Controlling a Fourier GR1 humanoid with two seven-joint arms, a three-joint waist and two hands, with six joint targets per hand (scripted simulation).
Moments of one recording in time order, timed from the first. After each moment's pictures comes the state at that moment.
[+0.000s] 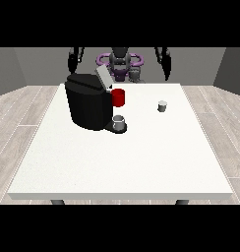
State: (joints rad) left arm 0.02 0.12 -0.01 -1.59 0.01 0.01 0.03; right arm -0.01 -0.14 -0.01 -1.58 0.01 0.01 -0.02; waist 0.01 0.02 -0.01
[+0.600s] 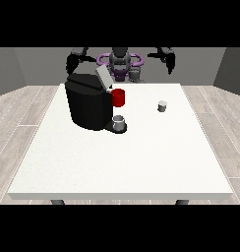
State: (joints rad) left arm 0.03 0.15 0.07 -1.54 0.10 -0.13 -0.18; right arm 0.03 -0.05 -0.05 -1.56 -0.01 -0.09 -0.07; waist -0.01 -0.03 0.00
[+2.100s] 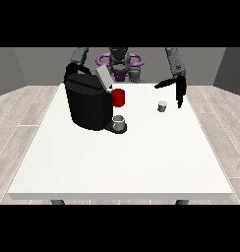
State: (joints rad) left arm -0.42 0.42 0.18 -0.97 -0.12 -0.17 -0.13; right arm -0.18 -0.02 -0.03 -1.50 0.01 -0.14 -0.04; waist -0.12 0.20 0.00
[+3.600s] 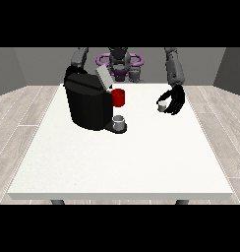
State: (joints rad) left arm -0.56 0.44 0.08 -0.60 -0.47 0.07 -0.30; right arm -0.20 -0.02 -0.02 -1.44 0.01 -0.15 -0.04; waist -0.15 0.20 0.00
